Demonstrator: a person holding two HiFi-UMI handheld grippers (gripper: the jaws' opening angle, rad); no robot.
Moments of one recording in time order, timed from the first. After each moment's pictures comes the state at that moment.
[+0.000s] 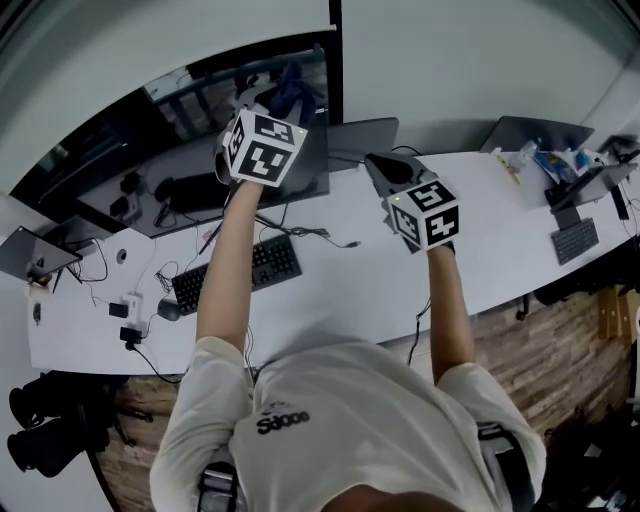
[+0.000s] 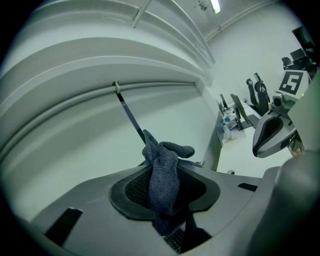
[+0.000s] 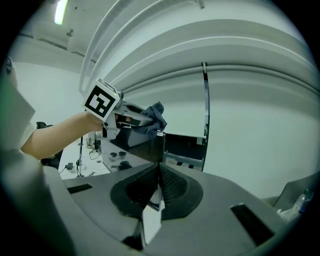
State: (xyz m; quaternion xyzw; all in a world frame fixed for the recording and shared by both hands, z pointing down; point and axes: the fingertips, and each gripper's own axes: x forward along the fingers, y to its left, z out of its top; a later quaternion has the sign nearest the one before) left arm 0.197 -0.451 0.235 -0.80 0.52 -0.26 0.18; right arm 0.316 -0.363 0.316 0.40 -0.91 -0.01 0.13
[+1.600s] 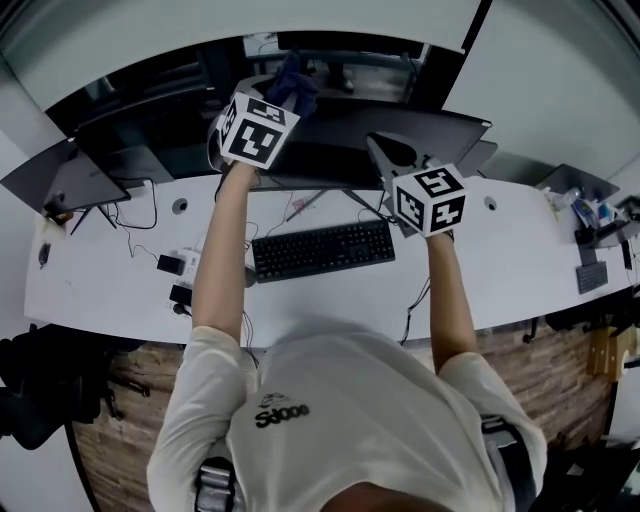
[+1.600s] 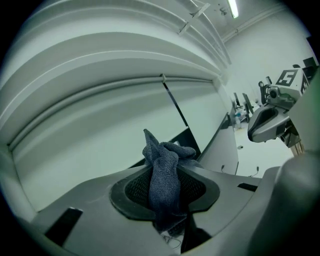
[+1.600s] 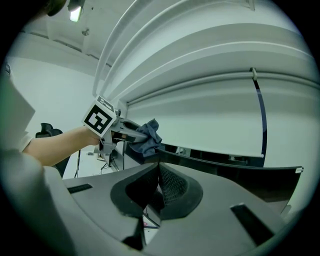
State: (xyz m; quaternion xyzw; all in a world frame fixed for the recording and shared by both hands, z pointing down) left arm -0.189 -0.369 0.233 -0.77 0.57 -0.25 0.13; right arm -0.043 -0.303 0.270 0.35 -0.93 -0.06 0.09
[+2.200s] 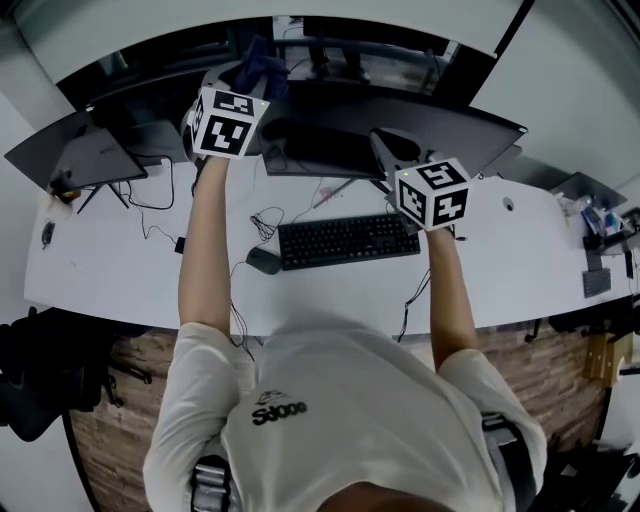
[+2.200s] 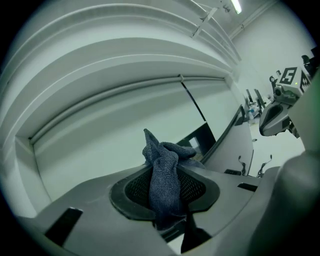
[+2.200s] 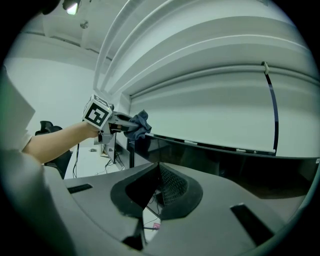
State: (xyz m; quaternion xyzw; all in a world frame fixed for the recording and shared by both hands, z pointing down) left arm -0.342 -0.337 0.236 -0.73 0.63 -0.23 0.14; right arm -0.133 -0.285 0.295 0.34 -0.93 -0.05 0.12
